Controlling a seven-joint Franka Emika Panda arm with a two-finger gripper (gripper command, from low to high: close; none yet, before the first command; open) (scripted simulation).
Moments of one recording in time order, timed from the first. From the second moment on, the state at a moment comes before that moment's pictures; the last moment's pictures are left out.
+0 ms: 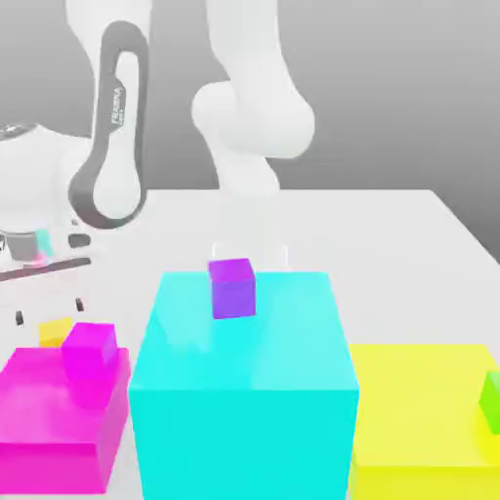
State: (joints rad) arm -0.85 0.20 -0.07 -2.74 0.07 2.95 2.51
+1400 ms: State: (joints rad) arm -0.43 -0.04 0.48 -2.35 0.26 2.51 1.81
